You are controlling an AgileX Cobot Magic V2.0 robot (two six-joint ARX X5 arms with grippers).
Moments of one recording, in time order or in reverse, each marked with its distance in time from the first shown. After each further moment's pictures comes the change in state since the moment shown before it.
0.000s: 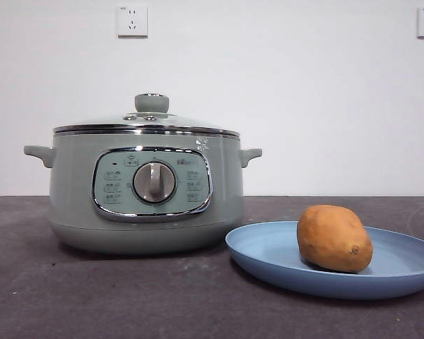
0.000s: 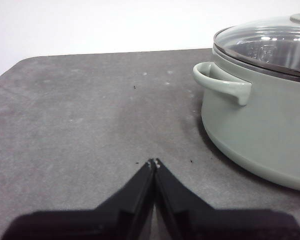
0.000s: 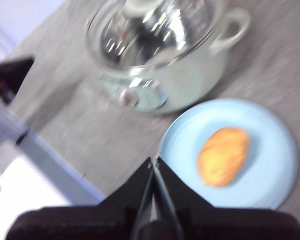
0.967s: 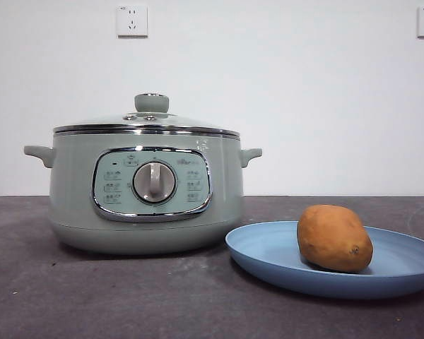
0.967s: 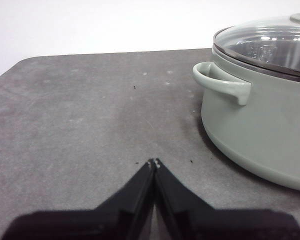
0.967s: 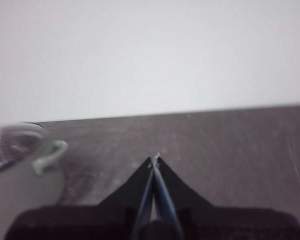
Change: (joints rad) left arm 0.000 0.000 0.000 0.000 0.000 0.000; right arm -0.451 -0.632 -0.778 0.773 0.161 0.008
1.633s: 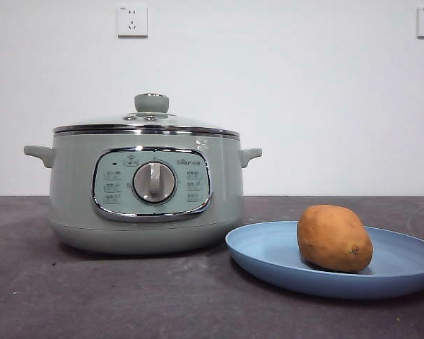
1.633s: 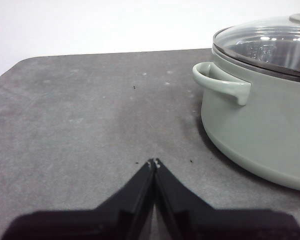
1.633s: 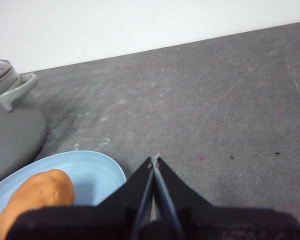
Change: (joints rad) left arm 0.000 0.000 0.000 0.000 0.000 0.000; right arm 0.029 -0.042 -0.147 -0.095 0.050 0.056
